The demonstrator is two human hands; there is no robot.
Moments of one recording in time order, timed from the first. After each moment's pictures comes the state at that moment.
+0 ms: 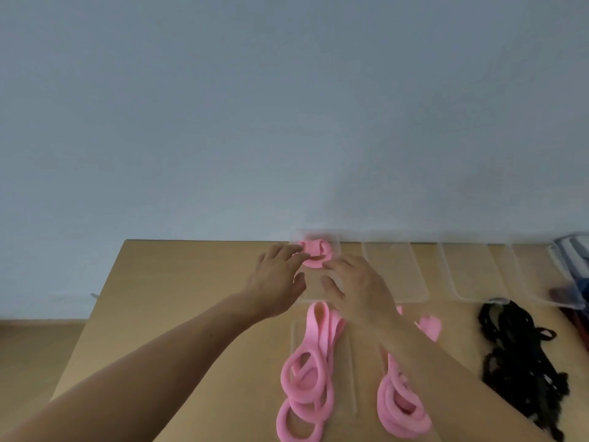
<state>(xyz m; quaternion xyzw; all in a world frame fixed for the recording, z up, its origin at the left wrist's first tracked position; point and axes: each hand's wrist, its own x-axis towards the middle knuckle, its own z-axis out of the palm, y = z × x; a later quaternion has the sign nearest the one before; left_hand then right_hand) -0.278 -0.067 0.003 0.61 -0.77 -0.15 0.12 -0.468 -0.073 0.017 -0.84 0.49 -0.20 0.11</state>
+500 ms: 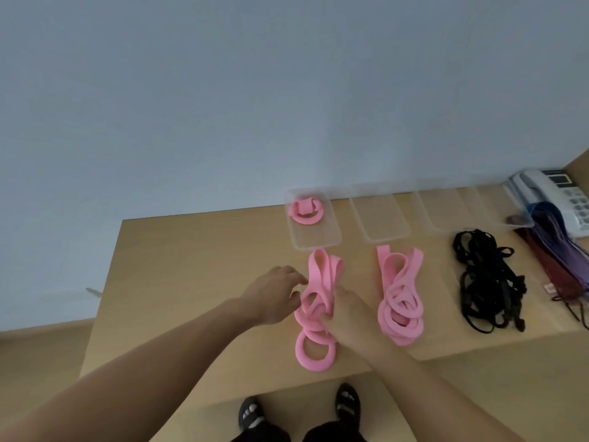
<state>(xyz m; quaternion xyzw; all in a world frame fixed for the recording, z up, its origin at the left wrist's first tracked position) -0.264 0.031 -0.018 0.53 -0.80 -0.29 -0.01 -0.455 0.062 -0.054 -0.70 0.65 -0.03 0.28</state>
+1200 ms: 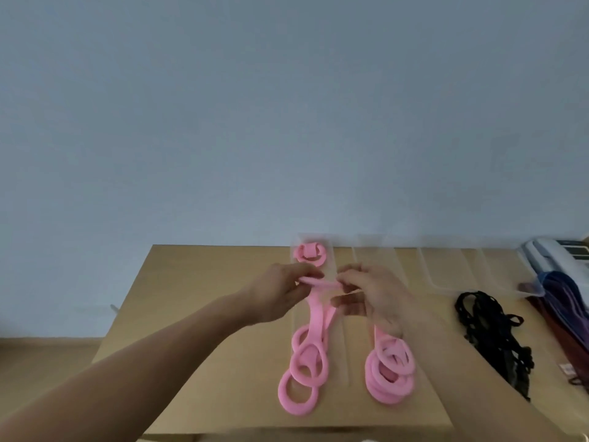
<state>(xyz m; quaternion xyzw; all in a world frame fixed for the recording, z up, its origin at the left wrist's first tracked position) -0.287 0.033 0.089 0.52 -0.77 -0.30 0.23 -0.494 0.011 0.104 -0.39 0.53 -0.33 0.68</state>
